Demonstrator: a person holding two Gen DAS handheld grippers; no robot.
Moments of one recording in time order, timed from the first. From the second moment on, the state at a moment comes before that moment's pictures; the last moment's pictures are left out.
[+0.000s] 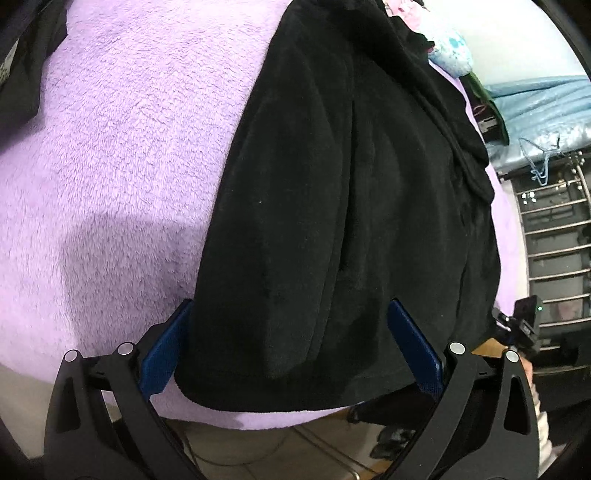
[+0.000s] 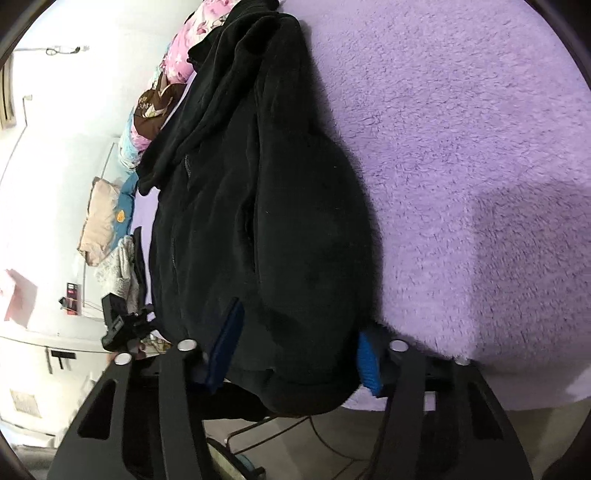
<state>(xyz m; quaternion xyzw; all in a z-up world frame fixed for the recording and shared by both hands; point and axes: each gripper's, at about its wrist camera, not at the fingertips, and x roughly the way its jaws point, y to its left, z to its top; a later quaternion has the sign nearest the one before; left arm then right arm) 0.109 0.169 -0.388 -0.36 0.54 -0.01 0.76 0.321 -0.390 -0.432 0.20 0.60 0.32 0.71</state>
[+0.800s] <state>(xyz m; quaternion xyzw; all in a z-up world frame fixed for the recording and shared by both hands) 0.089 0.179 -0.376 -0.37 0.53 0.04 0.76 0.307 -0.376 -0.407 0.14 0.56 0.35 0.74</state>
